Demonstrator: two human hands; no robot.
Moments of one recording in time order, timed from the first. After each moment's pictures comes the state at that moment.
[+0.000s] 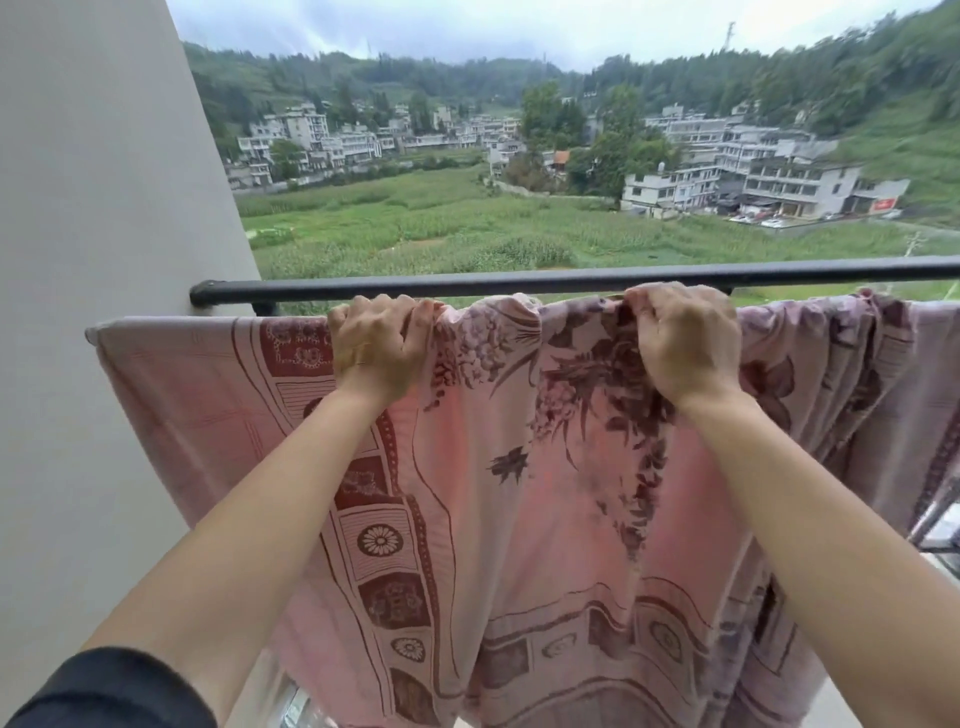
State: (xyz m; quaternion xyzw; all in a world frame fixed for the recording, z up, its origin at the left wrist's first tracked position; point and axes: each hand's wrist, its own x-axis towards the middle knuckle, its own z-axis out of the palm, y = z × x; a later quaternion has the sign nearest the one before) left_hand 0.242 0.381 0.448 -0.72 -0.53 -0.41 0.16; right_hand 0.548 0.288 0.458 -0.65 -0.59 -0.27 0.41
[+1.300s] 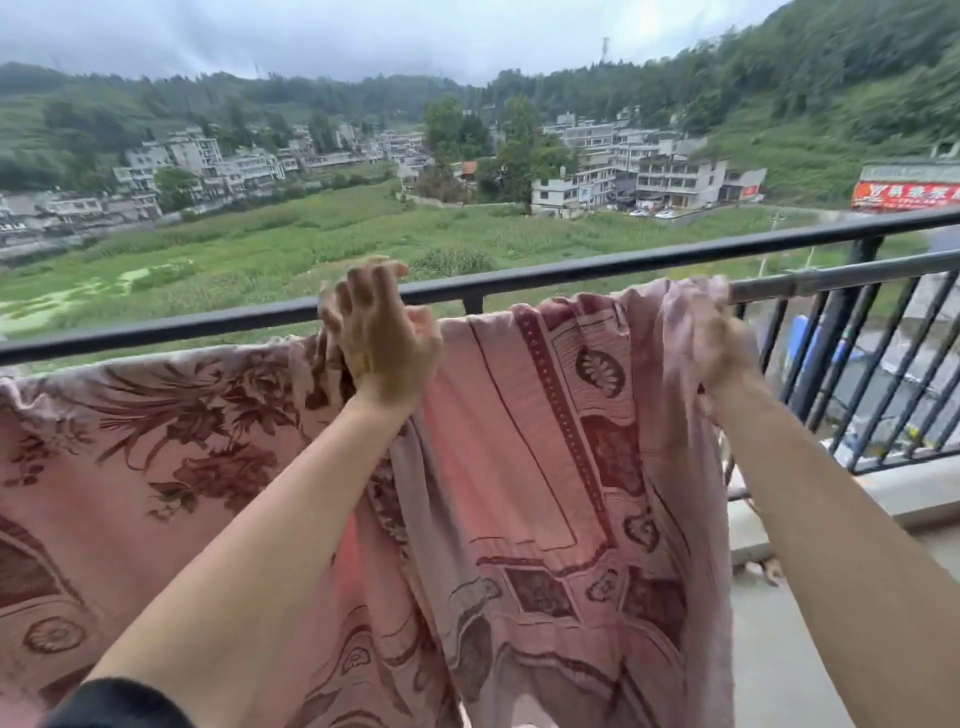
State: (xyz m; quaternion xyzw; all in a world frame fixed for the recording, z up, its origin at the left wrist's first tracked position) left_hand 0.699 0.243 0.478 -0.69 -0.44 -0.57 0.10; right_hand 0.982 0.138 0.449 -0.61 -0.24 0.20 0.73
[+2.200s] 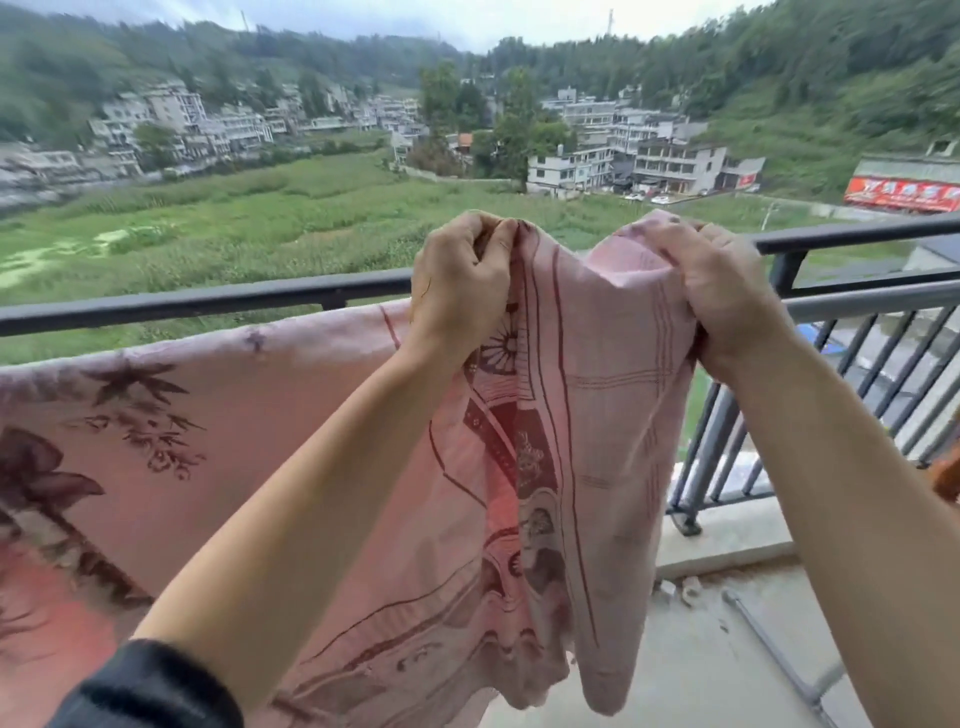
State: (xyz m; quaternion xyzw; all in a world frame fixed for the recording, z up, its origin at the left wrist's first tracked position) left_hand 1.040 0.193 0.527 -0.73 -0.33 -0.55 -0.23; right_hand 1.228 0.112 0.519 -0.47 -0.43 0.31 0.71
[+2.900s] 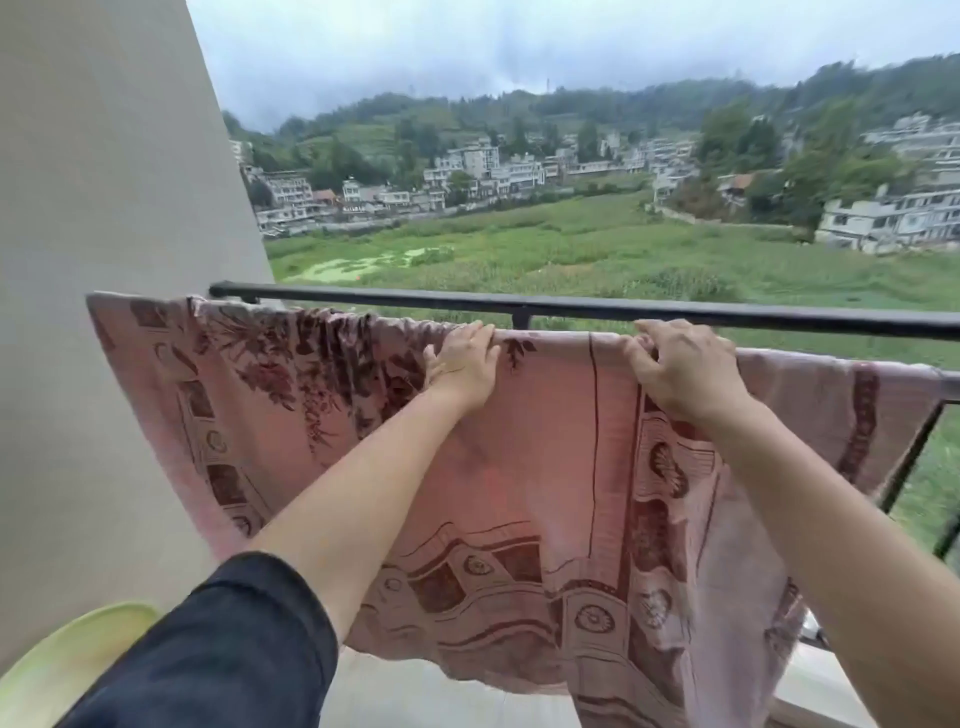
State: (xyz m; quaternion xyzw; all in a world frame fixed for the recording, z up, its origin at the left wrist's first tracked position) left_hand 0.965 0.124 0.475 -0.69 -0.68 -0.24 0.03; right_hand 1.222 0.094 0.491 -0.63 -0.72 -0.06 0.28
